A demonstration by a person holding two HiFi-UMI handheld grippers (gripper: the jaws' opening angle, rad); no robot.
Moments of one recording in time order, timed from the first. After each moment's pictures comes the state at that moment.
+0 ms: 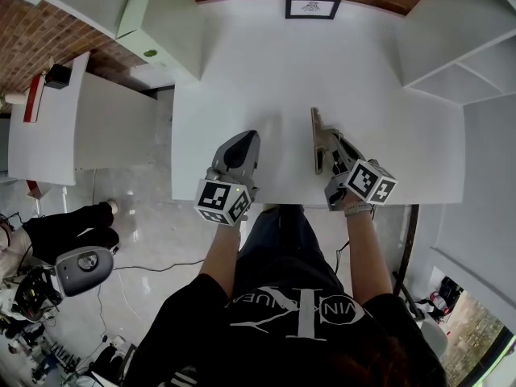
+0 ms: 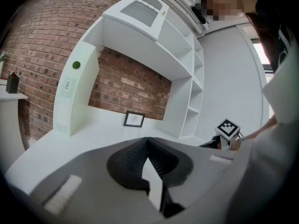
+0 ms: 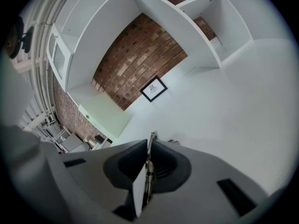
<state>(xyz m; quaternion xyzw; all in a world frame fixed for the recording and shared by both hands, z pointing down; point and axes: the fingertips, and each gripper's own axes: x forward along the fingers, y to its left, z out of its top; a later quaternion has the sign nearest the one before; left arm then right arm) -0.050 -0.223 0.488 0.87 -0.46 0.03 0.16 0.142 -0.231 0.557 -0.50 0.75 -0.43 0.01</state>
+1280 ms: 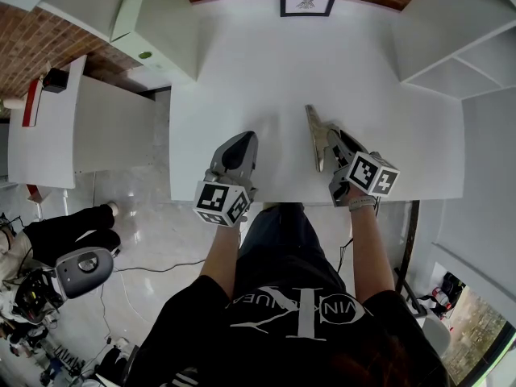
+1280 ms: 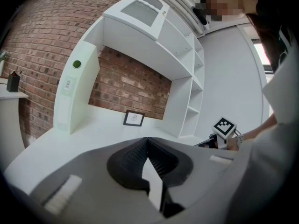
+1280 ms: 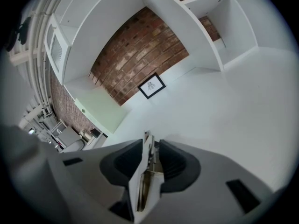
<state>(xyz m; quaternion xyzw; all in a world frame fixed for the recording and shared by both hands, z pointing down) -0.051 -0.220 0.492 0.87 -0.47 0.03 0.17 0.152 -0.233 0.567 -0.51 0.75 -0.43 -0.05</state>
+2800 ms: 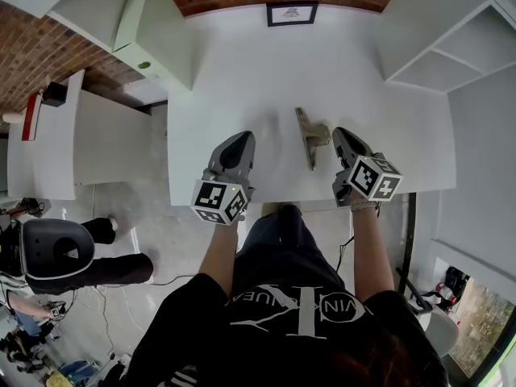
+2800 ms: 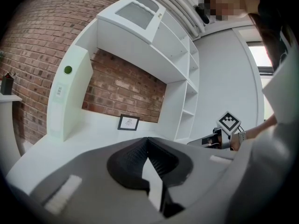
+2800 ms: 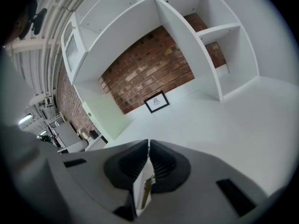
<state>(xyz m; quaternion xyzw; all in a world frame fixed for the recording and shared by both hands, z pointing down) -0.040 -0.219 0.469 0.88 -0.44 0.02 0.15 0.171 -0.226 0.509 -0.53 0.77 -0.34 -0.04</state>
